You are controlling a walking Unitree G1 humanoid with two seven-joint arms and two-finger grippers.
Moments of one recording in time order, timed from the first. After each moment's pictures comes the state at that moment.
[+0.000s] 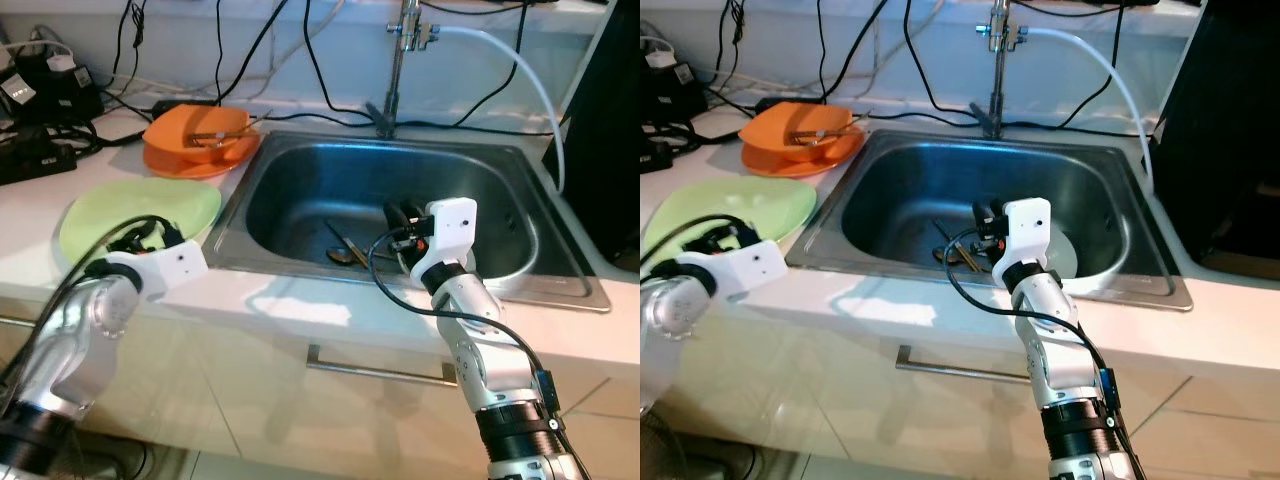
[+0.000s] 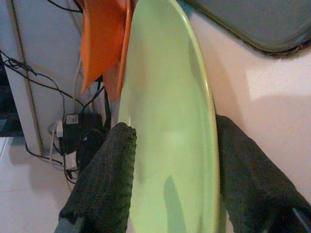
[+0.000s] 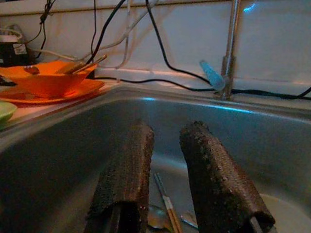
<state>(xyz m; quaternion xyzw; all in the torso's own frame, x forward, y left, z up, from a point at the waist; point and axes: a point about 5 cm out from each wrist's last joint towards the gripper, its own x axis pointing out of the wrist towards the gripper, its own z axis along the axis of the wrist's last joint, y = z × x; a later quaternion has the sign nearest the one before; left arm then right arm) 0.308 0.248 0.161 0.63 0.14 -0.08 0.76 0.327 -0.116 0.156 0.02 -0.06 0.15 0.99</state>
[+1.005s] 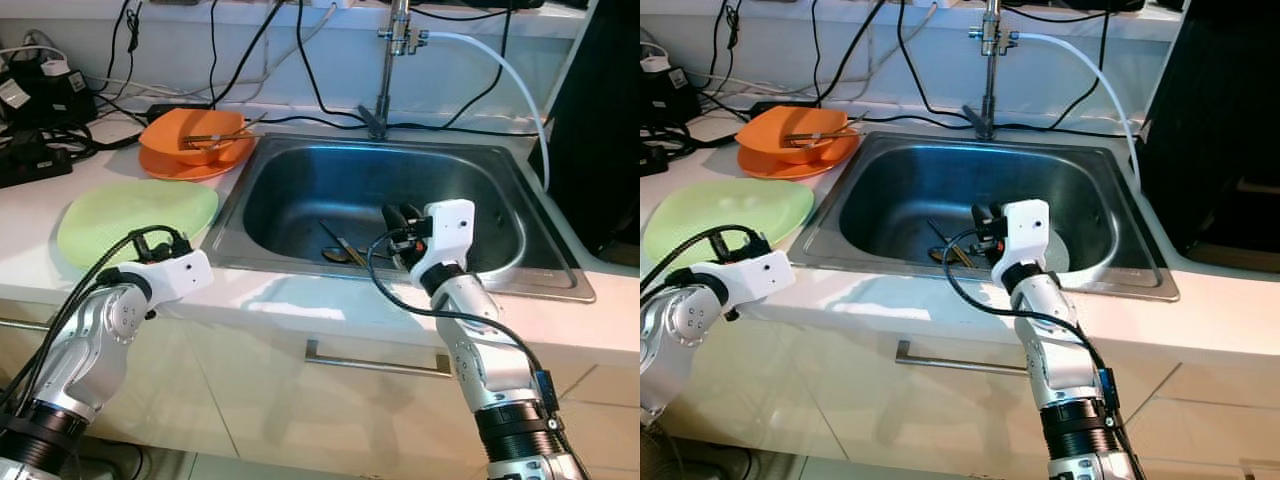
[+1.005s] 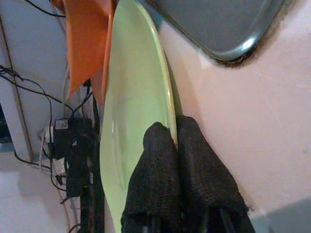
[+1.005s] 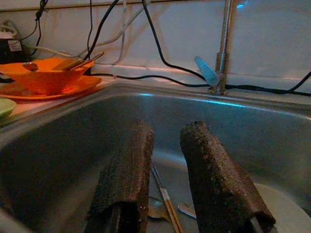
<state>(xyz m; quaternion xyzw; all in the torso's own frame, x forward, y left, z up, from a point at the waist) 0.310 0.246 0.147 0.62 0.16 -0.09 0.76 0.328 -0.116 0.154 0.02 -0.05 0.15 0.99</state>
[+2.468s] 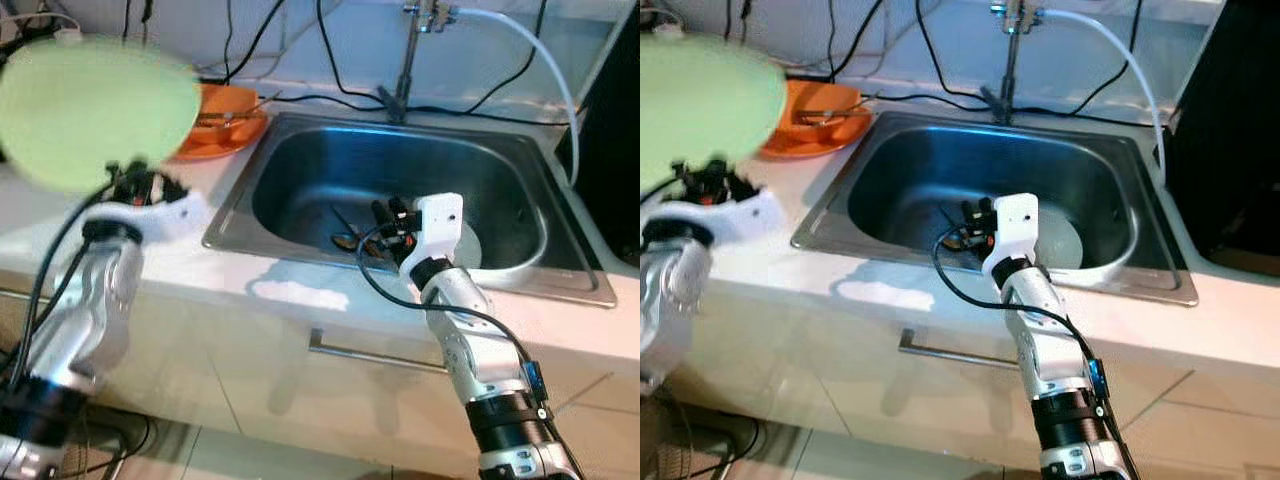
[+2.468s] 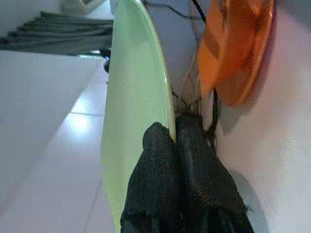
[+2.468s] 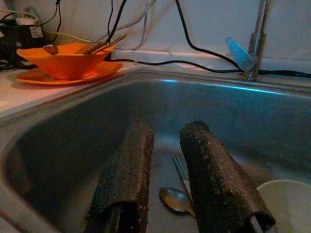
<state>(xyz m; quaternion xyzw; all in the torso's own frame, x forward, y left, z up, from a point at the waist) 0.322 0.231 0.224 0.69 -0.04 0.09 0.72 0.333 -0.104 0.158 0.03 -0.05 0.17 0.98</state>
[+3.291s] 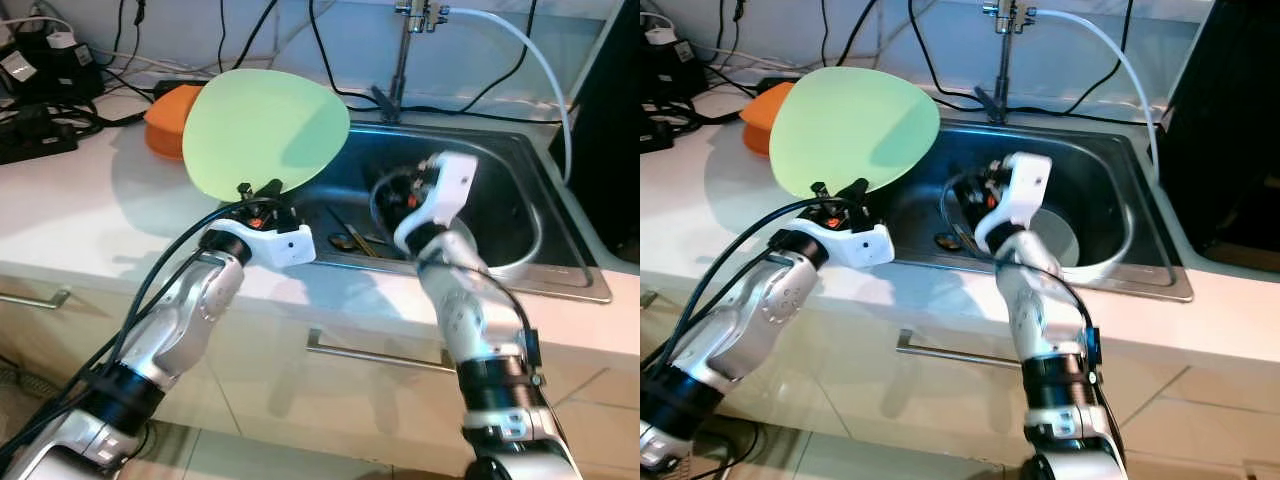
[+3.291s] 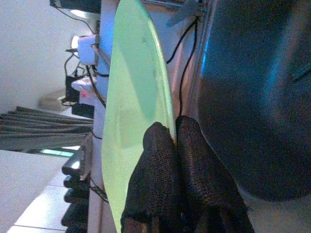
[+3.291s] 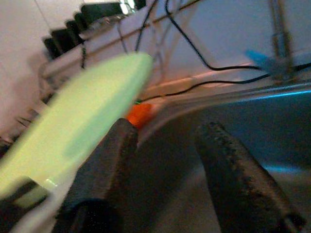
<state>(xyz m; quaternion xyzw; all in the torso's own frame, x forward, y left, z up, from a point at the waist) 0.333 0.127 0.191 0.64 -0.16 -0.12 0.74 0.352 -0.090 0.204 0.22 -0.06 0.20 0.95</state>
